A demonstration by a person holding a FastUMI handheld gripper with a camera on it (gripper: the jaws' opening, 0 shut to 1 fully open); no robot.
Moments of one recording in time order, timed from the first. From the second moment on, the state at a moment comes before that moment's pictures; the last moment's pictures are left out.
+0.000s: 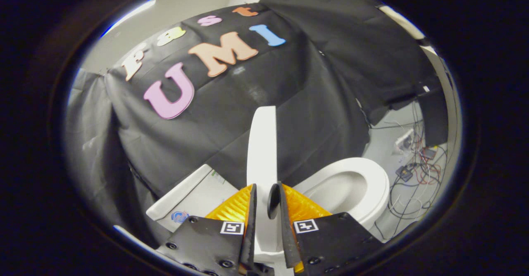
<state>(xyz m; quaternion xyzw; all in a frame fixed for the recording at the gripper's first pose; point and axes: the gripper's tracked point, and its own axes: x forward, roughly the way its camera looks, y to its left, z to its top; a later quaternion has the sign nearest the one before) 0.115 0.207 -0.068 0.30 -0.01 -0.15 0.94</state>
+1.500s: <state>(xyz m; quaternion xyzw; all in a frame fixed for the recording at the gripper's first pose) 0.193 0.395 -0.027 0.09 0.01 0.13 0.99</state>
